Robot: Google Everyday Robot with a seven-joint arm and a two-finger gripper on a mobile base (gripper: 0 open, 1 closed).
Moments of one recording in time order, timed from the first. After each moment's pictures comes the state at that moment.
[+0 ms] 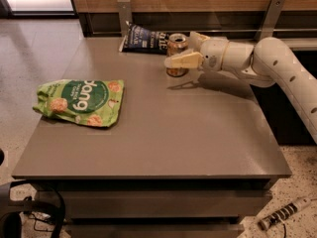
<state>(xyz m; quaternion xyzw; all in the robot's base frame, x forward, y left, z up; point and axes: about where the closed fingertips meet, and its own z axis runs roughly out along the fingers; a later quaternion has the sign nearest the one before) 0.735 -0.073 0.897 -0.37 0.62 0.35 0.59</state>
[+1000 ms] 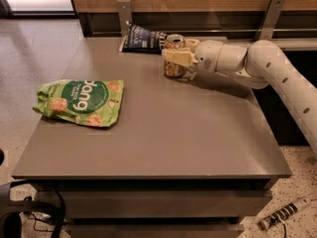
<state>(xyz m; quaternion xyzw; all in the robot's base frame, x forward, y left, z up) 0.737 -0.060 0.890 -0.37 0.62 0.36 0.59</state>
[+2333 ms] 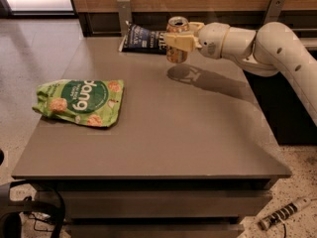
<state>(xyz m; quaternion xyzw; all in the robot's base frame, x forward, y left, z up) 0.730 -0.065 0.943 -0.37 0.61 0.33 0.61</state>
